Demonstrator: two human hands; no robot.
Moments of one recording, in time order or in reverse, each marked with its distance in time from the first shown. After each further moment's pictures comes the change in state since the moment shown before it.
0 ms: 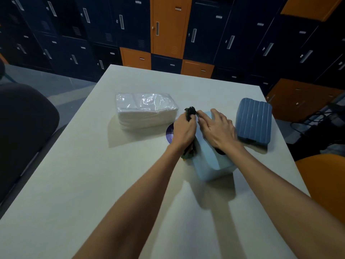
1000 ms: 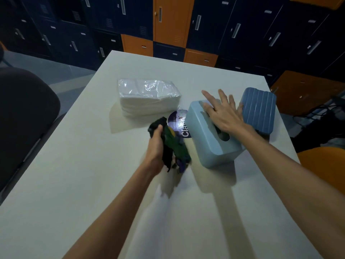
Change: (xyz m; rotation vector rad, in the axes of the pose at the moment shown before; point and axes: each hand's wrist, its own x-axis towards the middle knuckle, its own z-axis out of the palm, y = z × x) left_hand -0.058 -0.062 -0.064 -0.590 0.009 -0.447; right_hand 0.006 0.010 -0.012 0.065 -0.095 0.003
